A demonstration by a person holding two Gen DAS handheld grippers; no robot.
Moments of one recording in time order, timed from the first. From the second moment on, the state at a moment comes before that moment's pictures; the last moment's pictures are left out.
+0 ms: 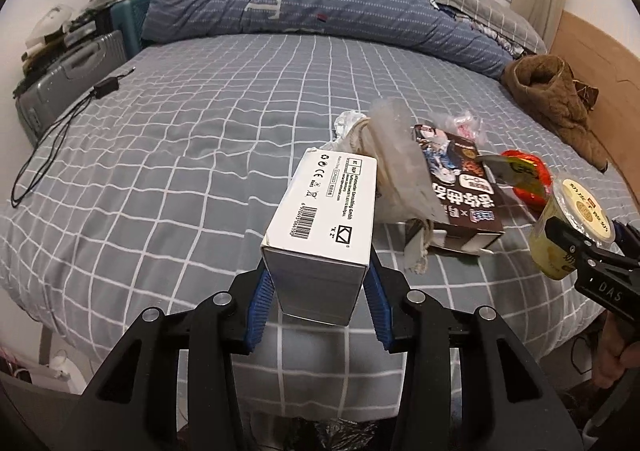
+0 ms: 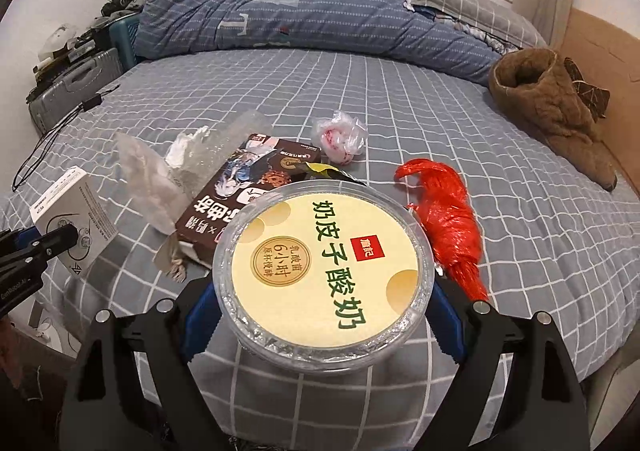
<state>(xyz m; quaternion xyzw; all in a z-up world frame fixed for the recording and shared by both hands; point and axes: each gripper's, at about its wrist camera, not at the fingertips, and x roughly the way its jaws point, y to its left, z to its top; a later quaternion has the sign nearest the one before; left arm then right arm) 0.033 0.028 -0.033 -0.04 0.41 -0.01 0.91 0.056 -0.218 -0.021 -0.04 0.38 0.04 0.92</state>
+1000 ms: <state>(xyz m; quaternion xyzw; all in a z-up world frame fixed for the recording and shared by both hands) -0.069 -0.009 0.013 -0.04 0.40 -0.03 0.92 -0.068 -0.213 0.038 -0.02 0.35 0.05 0.94</state>
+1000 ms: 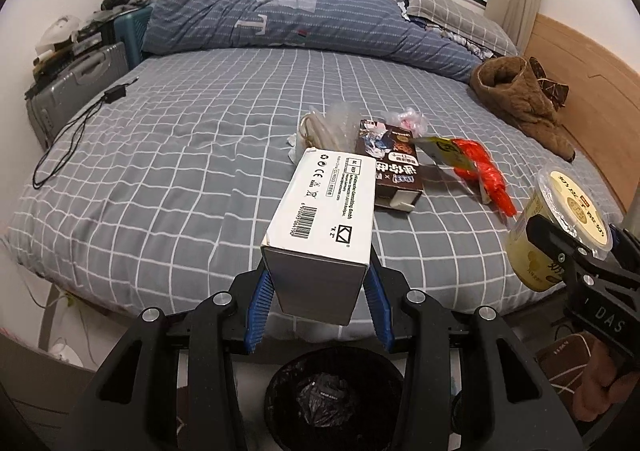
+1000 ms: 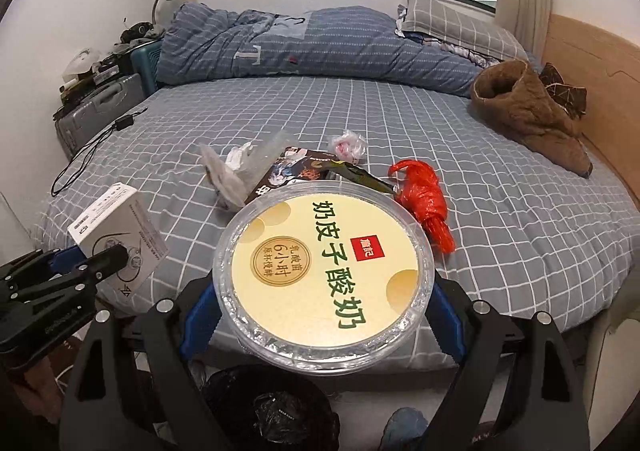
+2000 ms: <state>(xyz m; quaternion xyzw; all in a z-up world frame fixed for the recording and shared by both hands) -0.150 -0.030 -0.010 -0.02 0.46 -0.03 0.89 -0.153 -0.207 0.013 -0.01 0.39 0.06 0.92</state>
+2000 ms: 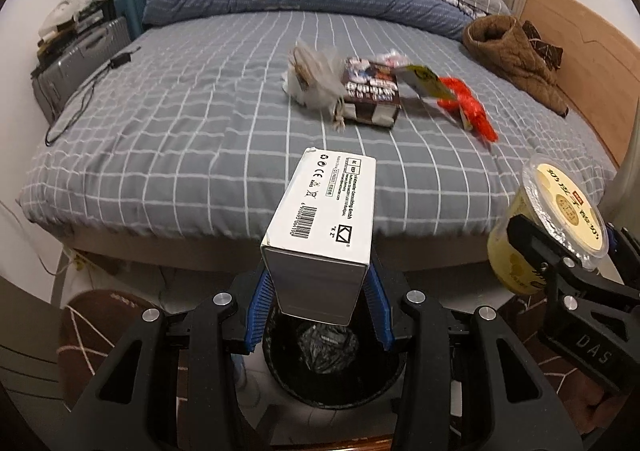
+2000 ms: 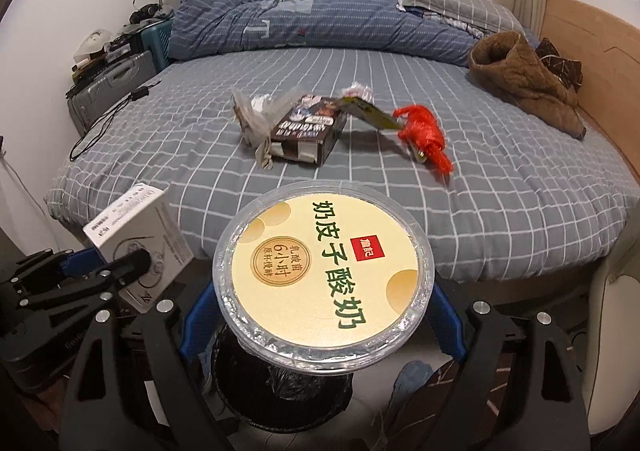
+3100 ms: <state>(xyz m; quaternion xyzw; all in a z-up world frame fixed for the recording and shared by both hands) -0.146 -0.024 -0.134 -0.02 0.57 -0.03 0.82 -0.152 -0.197 -0.099 -0.02 0.48 0.05 0.87</state>
